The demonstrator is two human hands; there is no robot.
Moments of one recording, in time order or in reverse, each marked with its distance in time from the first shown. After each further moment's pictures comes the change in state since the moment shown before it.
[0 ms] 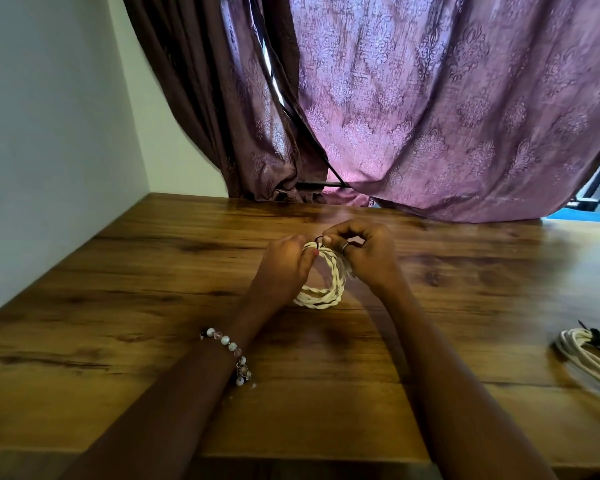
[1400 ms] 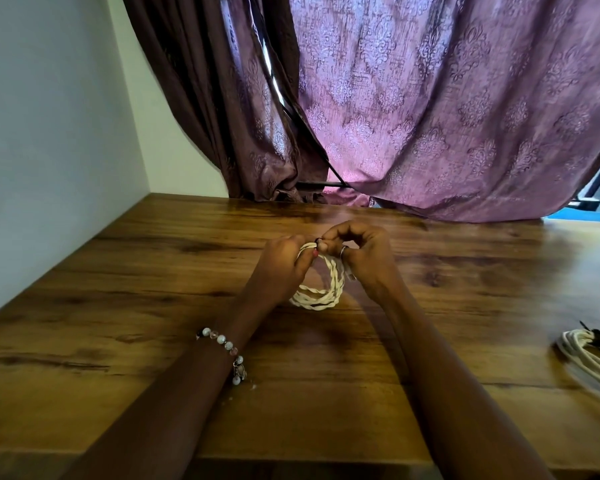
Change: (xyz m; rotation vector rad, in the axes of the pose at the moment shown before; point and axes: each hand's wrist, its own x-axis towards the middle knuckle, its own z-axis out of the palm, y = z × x) left_hand -0.001 -0.001 -0.007 -0.044 -0.018 0.018; right_hand -0.003 0.003 0.005 0.243 -0.035 0.066
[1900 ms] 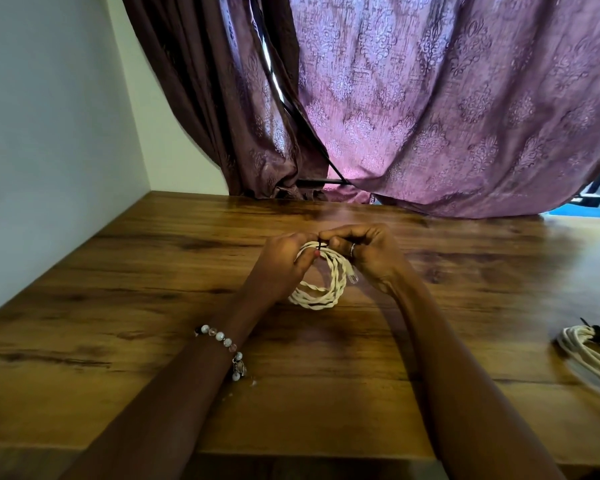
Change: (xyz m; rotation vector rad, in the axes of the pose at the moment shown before) left_hand -0.001 0.000 -0.002 -0.003 -0.023 0.039; right_hand 0.001 -0.001 -0.014 0.226 -0.161 0.201
